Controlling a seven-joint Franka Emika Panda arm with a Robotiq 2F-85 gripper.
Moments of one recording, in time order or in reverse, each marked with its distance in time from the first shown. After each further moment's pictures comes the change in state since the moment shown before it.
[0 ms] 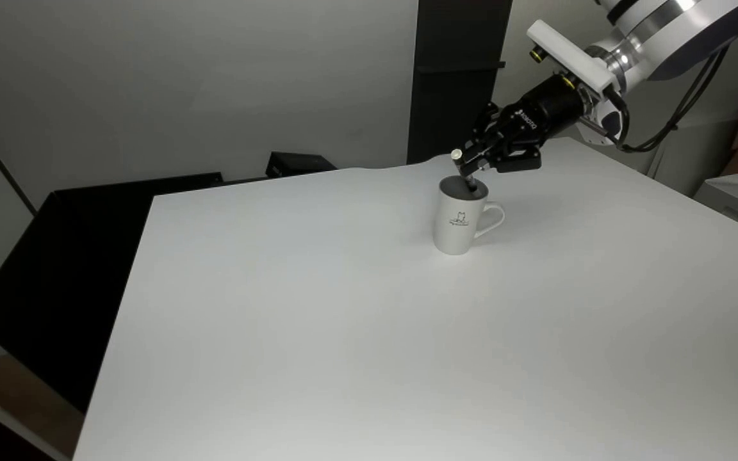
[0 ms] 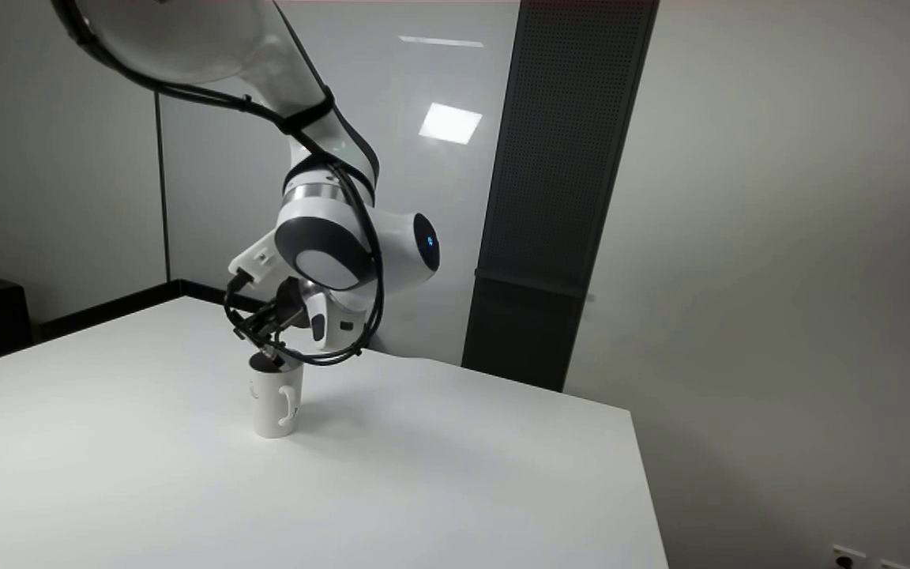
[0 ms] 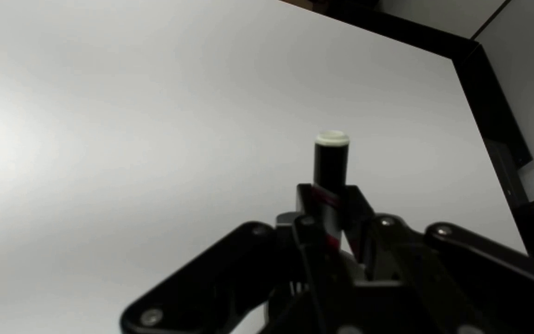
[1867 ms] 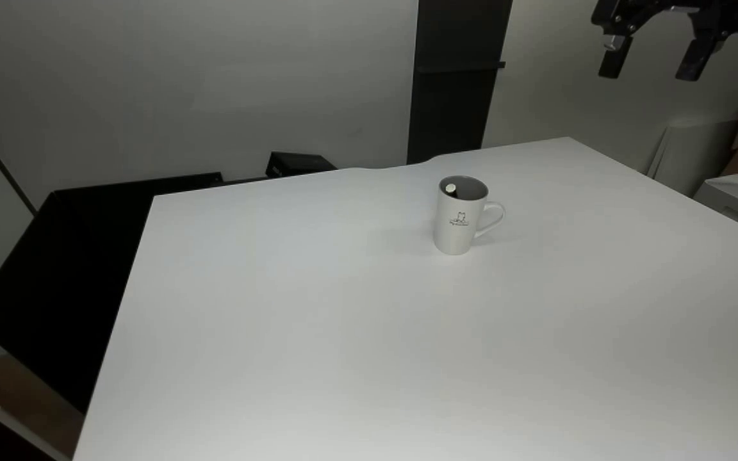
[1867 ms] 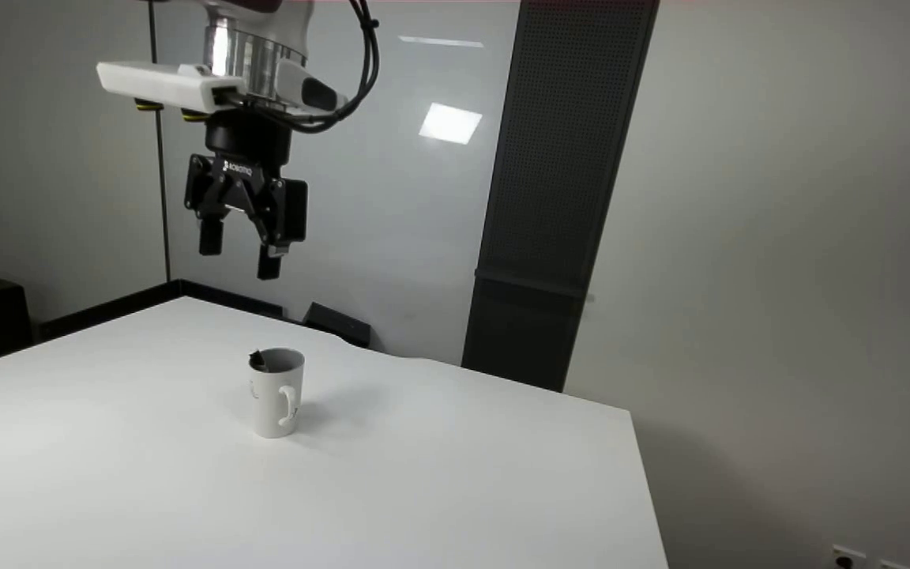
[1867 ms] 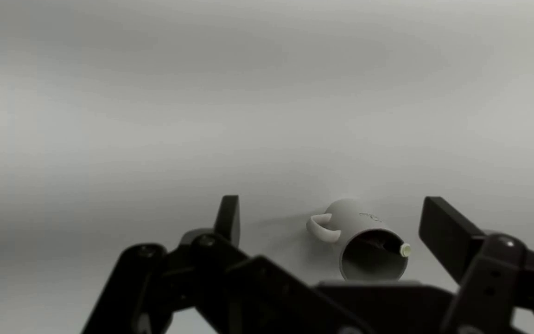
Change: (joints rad) arm 0.085 -0.636 0.032 -0.317 -1.135 0.028 -0.316
